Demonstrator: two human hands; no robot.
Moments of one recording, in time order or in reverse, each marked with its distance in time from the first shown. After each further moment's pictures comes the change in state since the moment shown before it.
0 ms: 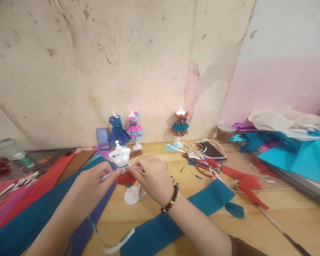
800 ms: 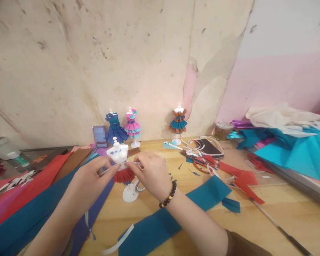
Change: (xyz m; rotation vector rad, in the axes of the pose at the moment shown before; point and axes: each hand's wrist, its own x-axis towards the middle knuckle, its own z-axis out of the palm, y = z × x) left_hand 0.008 -0.003 0.008 -0.142 0.161 0.094; right_hand 0.002 0.002 0.000 -0.006 0.017 0.019
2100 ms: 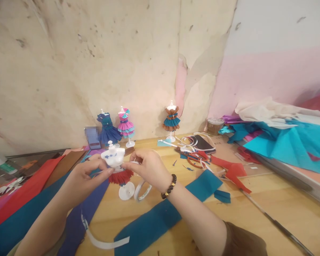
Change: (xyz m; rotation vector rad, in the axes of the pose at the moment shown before) left_hand 0.019 -0.016 0.003 -0.324 -0.114 0.364; right_hand 0.008 0.011 -0.016 0.350 -0.227 0.287
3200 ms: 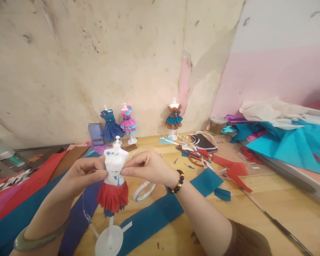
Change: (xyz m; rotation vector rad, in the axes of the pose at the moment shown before) left_hand -0.011 -0.004 -0.008 -0.629 -0.149 -0.102; right_hand -0.005 -0.017 -0.017 0.466 -0.341 -0.037
